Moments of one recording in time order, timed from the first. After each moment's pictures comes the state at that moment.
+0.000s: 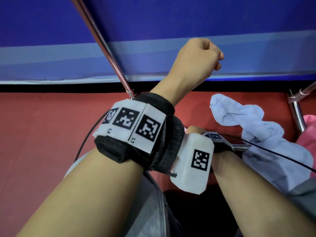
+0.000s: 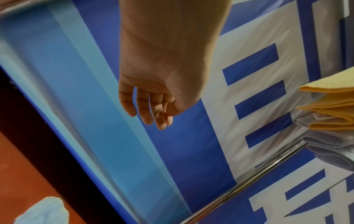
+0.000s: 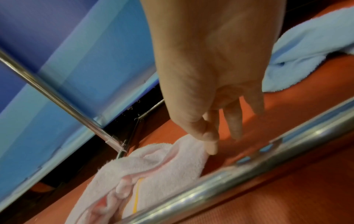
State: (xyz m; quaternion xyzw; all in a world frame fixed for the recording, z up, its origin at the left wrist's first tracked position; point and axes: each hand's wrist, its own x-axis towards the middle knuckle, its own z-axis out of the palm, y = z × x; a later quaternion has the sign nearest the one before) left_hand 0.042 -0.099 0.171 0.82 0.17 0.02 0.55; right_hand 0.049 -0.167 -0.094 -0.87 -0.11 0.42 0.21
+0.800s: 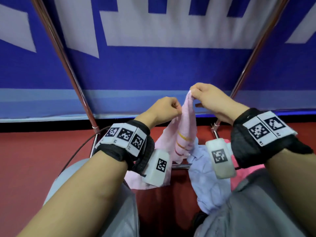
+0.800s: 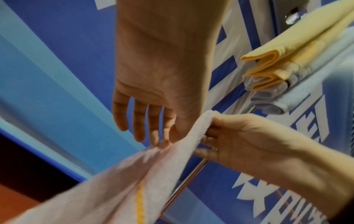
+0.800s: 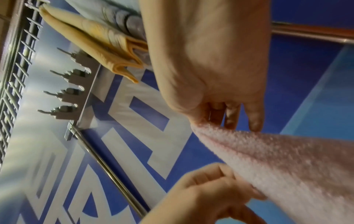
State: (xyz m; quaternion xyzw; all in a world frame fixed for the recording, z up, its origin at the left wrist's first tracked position) left_hand 0.021 -0.155 0.195 0.91 0.01 -0.03 0.41; right_hand 0.066 -0.295 0.228 -0.86 -0.19 0.12 0.46
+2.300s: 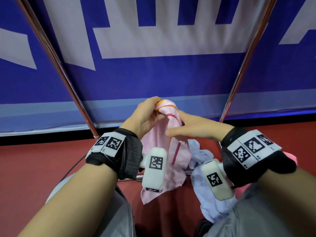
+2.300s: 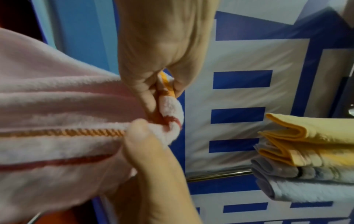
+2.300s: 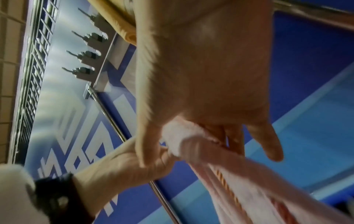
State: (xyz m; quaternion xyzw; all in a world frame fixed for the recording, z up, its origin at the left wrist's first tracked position) left_hand 0.026 -0.151 0.204 0.52 0.23 0.01 0.82; right_hand 0.037 -0.298 0.214 -0.82 -0.33 0.29 0.37
